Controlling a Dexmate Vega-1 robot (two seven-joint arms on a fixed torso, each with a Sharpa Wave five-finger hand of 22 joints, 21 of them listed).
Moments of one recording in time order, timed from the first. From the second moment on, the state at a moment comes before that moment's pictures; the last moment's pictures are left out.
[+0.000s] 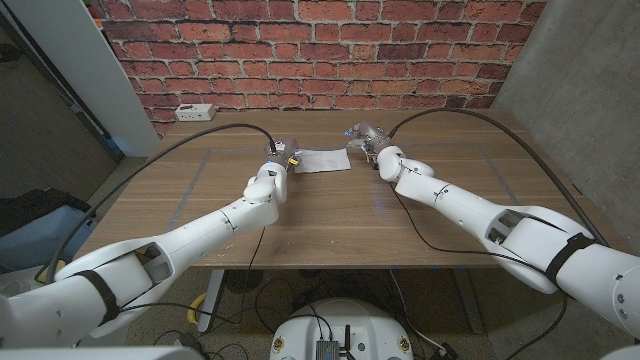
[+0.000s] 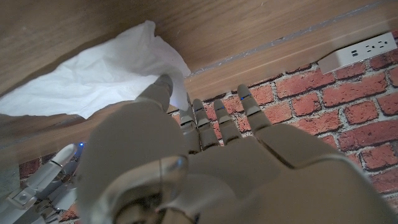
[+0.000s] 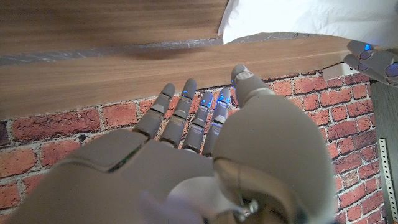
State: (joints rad) left arm 0.50 0.53 0.96 -1.46 0.62 0.72 0.23; left_hand 1.00 0.15 0.37 -0.14 0.19 0.51 -0.02 0.17 0.22 0.34 -0.04 0.21 0.21 0.22 -0.01 0.18 0.17 0.12 0.17 0.47 0.22; right arm -0.35 -0.31 -0.91 -1.04 -0.24 -0.16 -0.28; right_hand 1.00 0.06 0.38 -0.13 0.23 0.68 -0.08 0.17 0.20 0.42 -0.07 0.39 0.30 0.46 -0.05 0.40 0.56 0.34 0.06 0.23 0.19
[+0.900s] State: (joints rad) left arm 0.60 0.58 0.87 -1.57 0.55 0.66 0.37; left_hand 0.76 0.13 0.34 0.03 0.17 0.45 -0.02 0.20 0.20 0.35 -0.02 0.23 0.22 0.23 0.00 0.20 0.19 0.05 0.19 0.48 0.23; right arm -0.40 -0.37 -0.88 -1.13 -0.17 -0.11 -0.22; right_hand 0.89 0.15 0.38 -0.06 0.21 0.73 -0.04 0.19 0.20 0.51 0.00 0.40 0.28 0.46 -0.05 0.40 0.55 0.40 0.05 0.25 0.19
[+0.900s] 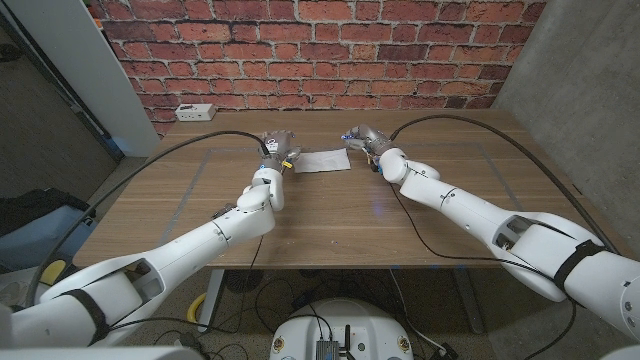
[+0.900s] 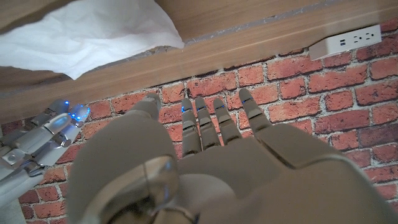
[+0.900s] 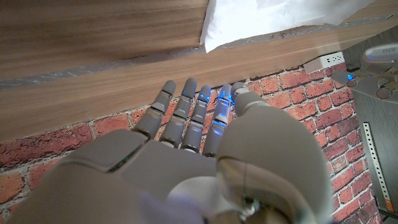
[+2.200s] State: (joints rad) left arm 0.57 0.69 0.95 -1.70 0.72 0.70 0.01; left_hand 0.79 0.02 0.30 -0.09 0.18 0.60 -0.09 0.22 0.19 0.31 -0.06 0.21 0.20 0.13 0.03 0.18 0.18 -0.02 0.21 0.43 0.20; right arm -0.46 -0.50 -0.91 -1.43 -0.25 -0.25 0.01; right_hand 0.85 0.10 0.43 -0.14 0.19 0.57 -0.11 0.19 0.19 0.41 -0.06 0.28 0.23 0.31 -0.04 0.23 0.43 0.32 0.09 0.22 0.19
